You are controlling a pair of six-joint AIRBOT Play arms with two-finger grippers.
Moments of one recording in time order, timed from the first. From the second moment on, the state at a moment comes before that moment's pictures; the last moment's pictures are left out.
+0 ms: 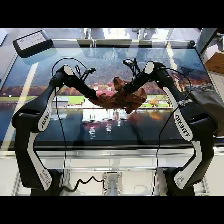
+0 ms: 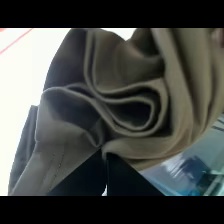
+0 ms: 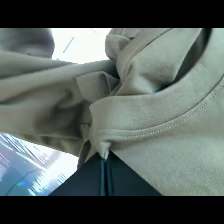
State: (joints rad) left arm -0.18 -2.02 1.84 0.93 -1.41 -0.97; right arm 0.28 -1.86 1.81 -1.20 1.23 1.15
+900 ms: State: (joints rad) left arm 0.32 -1.49 2.11 0.78 -1.39 -1.03; right arm 0.11 -1.49 2.04 -1.42 1.16 1.20
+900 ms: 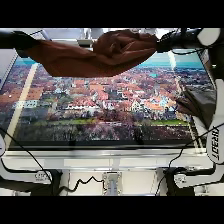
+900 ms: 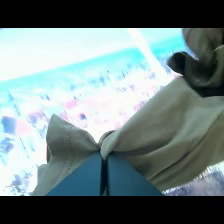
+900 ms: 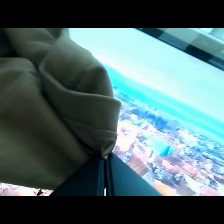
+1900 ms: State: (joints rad) left arm 0.43 -1.31 2.03 0.74 -1.64 -1.29; right arm 0.08 -1.23 1.98 -1.45 1.68 1.18
